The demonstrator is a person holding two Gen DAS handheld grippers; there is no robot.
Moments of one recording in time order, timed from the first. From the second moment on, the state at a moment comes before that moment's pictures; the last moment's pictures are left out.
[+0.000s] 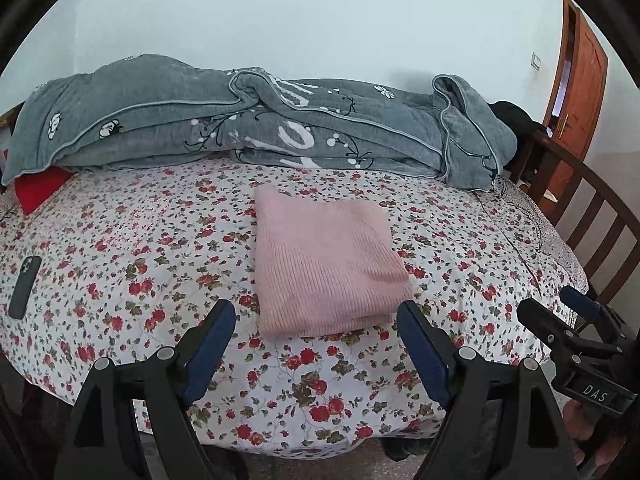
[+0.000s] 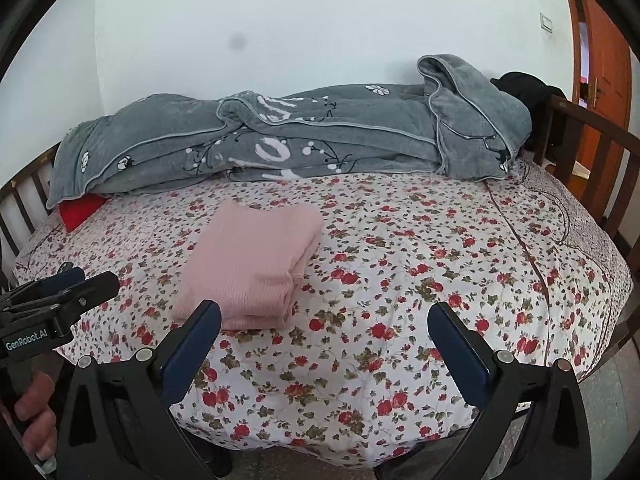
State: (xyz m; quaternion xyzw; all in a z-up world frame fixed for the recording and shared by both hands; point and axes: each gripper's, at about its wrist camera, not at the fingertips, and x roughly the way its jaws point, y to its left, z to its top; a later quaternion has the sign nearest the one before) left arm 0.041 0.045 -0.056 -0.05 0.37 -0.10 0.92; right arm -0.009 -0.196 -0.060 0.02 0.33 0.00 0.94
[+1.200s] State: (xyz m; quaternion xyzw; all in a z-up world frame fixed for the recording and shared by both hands) left arm 0.036 0.043 -0.049 -0.05 0.37 -0.11 0.92; right arm -0.013 -0.198 -0.059 0.03 0.33 0.00 0.94
